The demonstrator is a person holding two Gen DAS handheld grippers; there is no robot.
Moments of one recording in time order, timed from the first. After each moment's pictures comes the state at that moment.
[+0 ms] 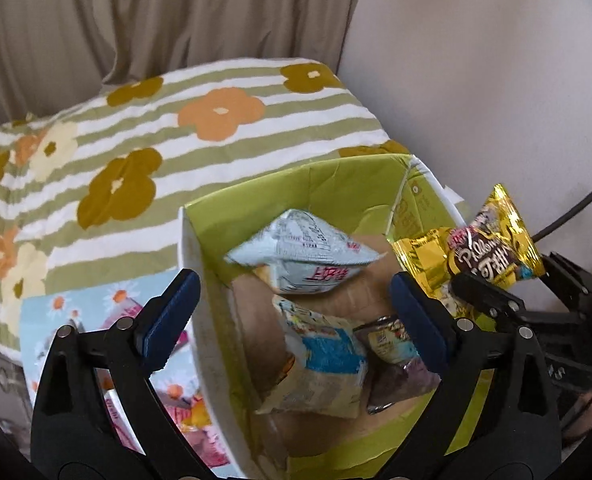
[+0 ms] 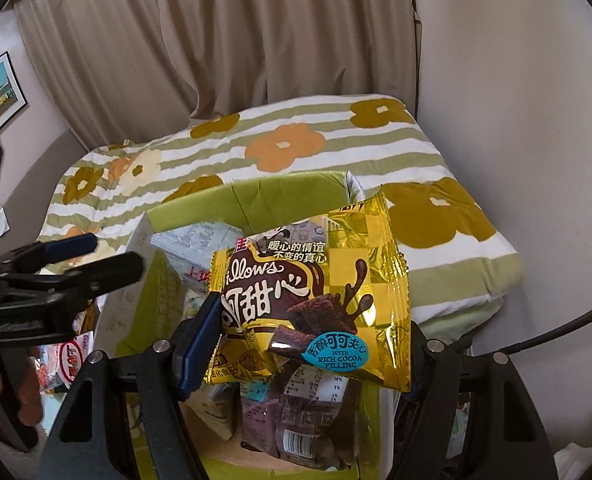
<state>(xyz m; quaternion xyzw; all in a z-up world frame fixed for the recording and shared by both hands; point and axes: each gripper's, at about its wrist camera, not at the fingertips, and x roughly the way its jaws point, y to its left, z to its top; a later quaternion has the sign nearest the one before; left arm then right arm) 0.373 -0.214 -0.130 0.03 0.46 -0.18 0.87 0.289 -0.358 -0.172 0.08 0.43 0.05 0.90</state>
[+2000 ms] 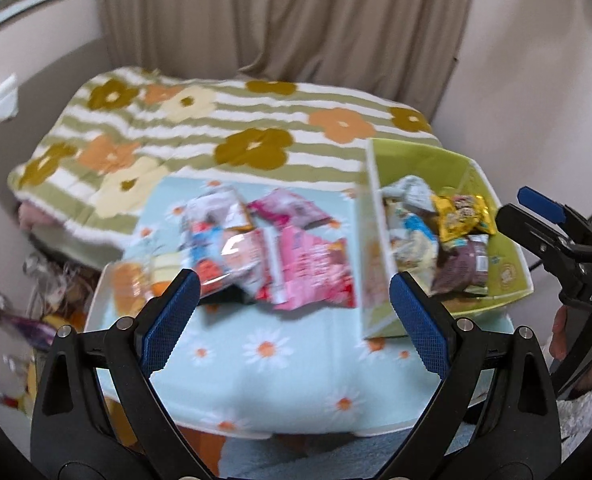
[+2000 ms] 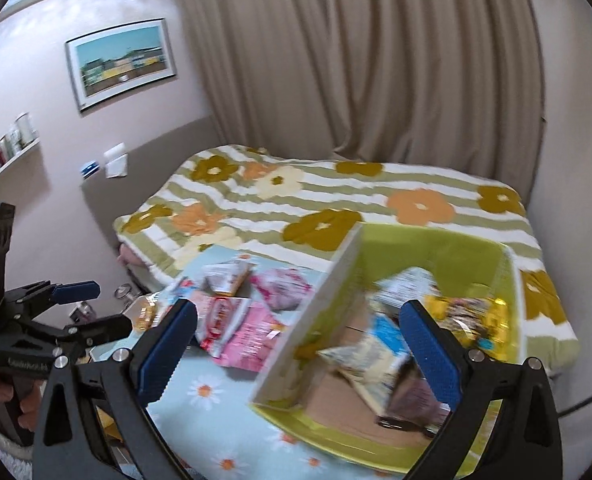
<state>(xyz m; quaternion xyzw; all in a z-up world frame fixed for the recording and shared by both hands) 0.129 -0.030 -0.084 -0.07 0.41 0.01 0.91 0.163 -0.218 -0.110 0.00 0.30 0.27 0.91</state>
